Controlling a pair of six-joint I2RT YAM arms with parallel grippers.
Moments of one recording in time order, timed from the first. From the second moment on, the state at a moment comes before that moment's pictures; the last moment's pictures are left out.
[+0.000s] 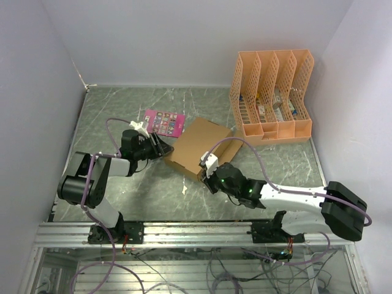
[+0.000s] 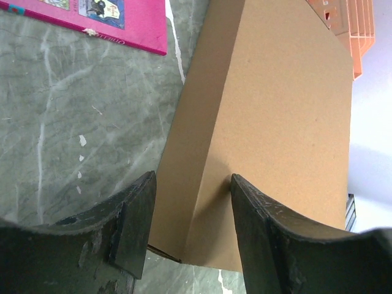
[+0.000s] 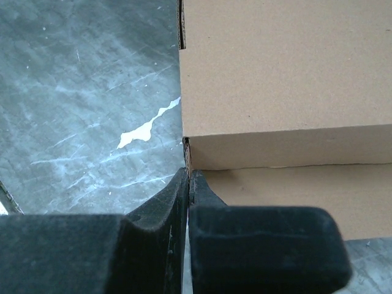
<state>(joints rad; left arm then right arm) -0.22 1.62 0.51 0.63 0.51 -0.65 1.06 1.22 0.49 0.23 0.17 0.07</state>
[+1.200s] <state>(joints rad) -0.19 1.12 0.50 0.24 0.31 -0.63 0.91 1.13 0.66 -0.14 -0.04 -0.11</state>
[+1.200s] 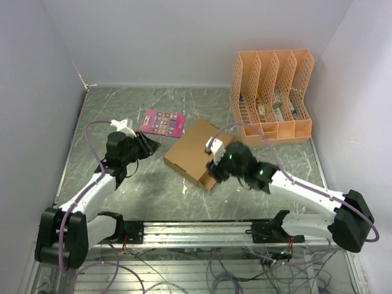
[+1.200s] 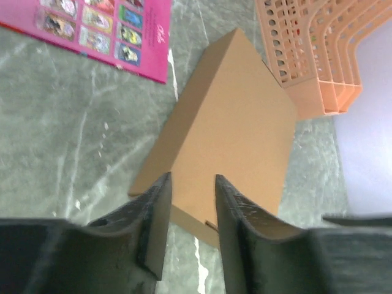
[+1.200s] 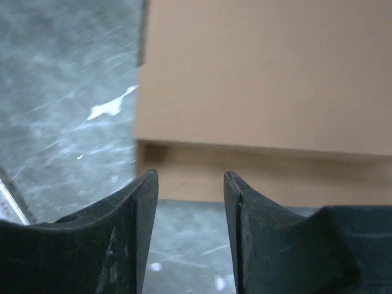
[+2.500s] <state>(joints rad) -0.37 1.41 0.66 -0.07 0.07 -0.67 0.37 1.83 1.23 -0.43 -0.21 -0.46</state>
